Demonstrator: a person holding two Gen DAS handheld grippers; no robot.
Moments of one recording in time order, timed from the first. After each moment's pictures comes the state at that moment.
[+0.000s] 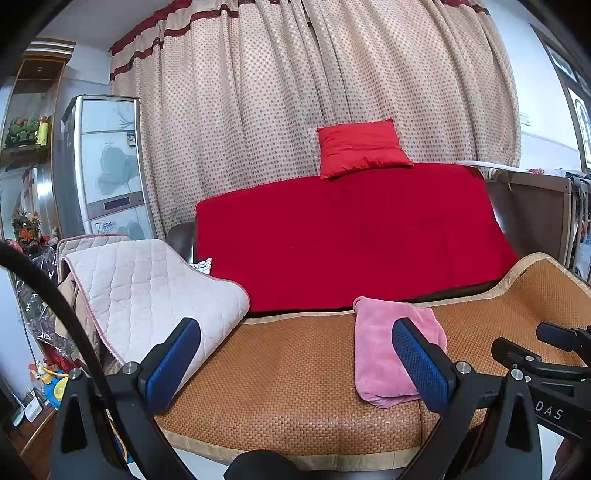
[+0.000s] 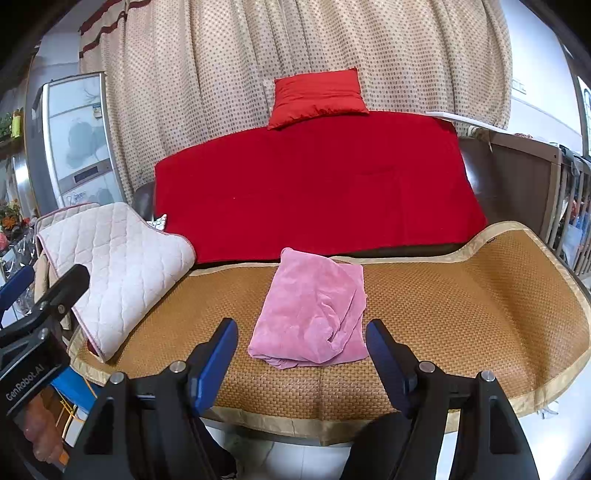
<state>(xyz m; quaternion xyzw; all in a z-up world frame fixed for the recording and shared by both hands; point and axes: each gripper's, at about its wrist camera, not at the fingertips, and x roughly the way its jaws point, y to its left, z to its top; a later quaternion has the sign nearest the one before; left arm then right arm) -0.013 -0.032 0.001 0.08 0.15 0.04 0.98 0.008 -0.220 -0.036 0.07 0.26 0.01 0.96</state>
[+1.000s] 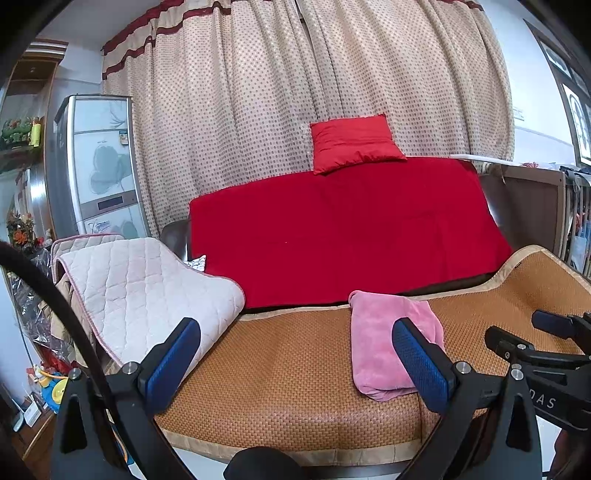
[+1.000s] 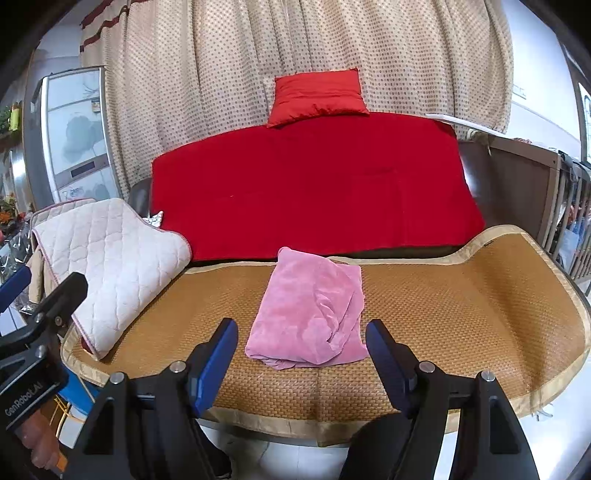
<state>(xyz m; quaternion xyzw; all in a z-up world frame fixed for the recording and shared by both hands) -0.012 -0.029 -0.004 0.08 0.16 0.03 0.98 0.010 -0.211 -0.035 0.05 0.26 0.00 0.96</state>
